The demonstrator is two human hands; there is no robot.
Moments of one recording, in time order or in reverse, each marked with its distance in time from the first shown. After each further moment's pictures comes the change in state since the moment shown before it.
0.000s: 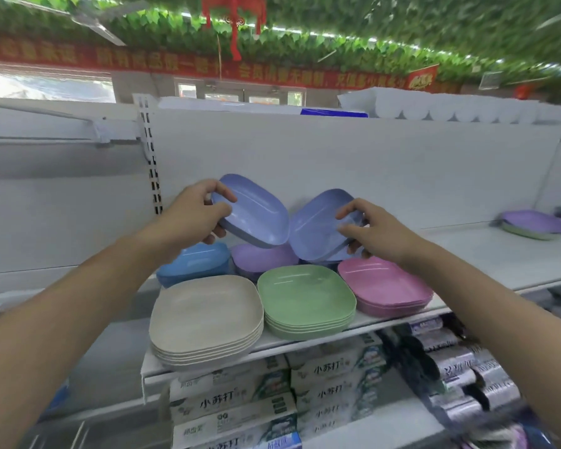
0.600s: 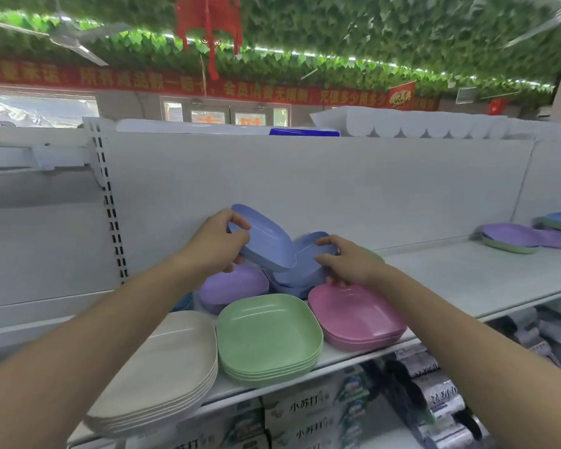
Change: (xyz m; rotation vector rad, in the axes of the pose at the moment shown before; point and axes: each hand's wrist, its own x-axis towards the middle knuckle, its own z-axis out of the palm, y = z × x) left_hand 0.039 0.023 0.086 -0.033 -0.058 -0.045; right_hand 0.047 0.054 -0.009 -0.138 -0.056 0.169
